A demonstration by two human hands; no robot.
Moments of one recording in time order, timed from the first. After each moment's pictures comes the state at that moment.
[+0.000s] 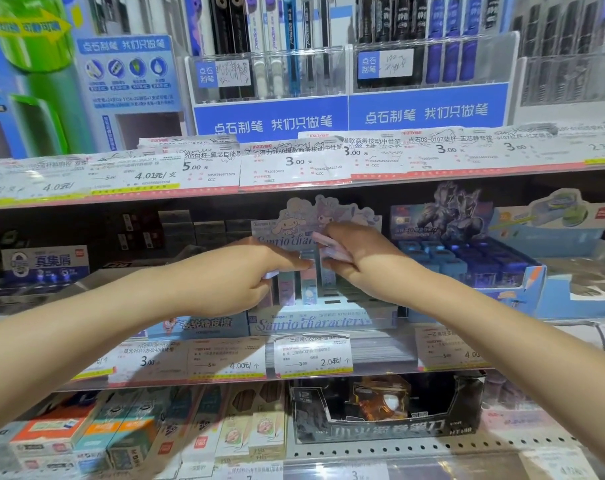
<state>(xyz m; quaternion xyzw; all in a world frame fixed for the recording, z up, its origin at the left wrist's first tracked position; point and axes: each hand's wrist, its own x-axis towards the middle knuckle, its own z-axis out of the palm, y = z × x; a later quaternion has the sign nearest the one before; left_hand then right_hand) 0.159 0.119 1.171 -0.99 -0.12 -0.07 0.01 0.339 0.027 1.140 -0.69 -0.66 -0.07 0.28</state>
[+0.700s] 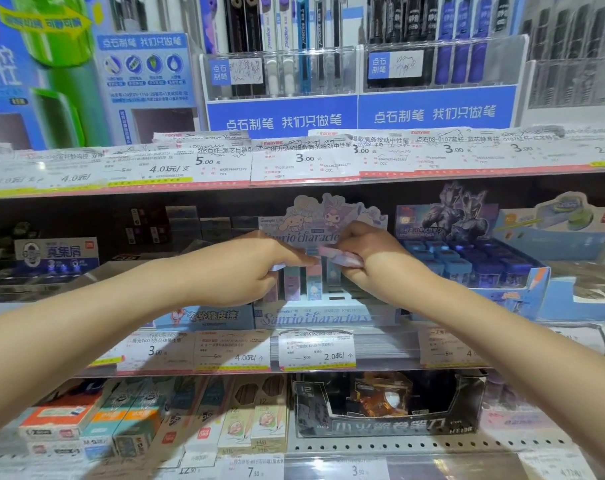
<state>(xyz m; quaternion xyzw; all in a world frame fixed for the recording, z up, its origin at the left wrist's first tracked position) 0.157 0.120 1.172 -0.99 -0.13 -0.05 -0.01 0.334 0.018 1.140 -0.73 -0.64 -0.16 0.19</state>
